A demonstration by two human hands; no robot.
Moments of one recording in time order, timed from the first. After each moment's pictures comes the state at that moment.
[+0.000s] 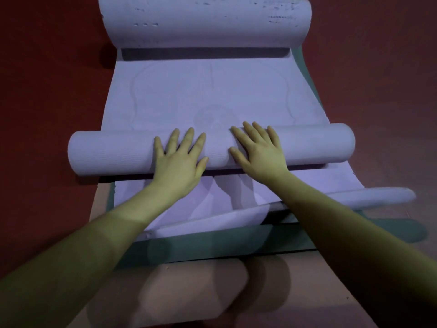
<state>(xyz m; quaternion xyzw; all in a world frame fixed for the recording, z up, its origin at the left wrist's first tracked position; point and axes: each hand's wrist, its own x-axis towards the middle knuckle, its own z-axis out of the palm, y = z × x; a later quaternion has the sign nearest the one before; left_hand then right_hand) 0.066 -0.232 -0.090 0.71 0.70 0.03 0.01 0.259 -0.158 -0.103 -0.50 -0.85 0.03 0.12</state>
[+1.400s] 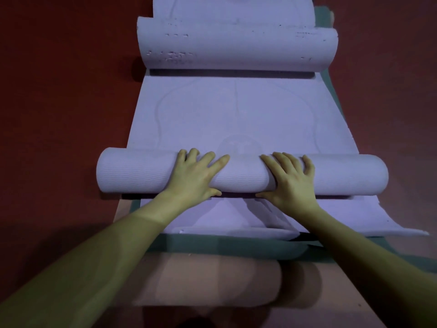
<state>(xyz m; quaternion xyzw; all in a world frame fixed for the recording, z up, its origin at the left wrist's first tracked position) 0.040 -0.268 -0.106 0.78 0.61 0.10 -0.10 0.290 -0.210 -0.109 -0.46 -0.87 -0.04 0.14</state>
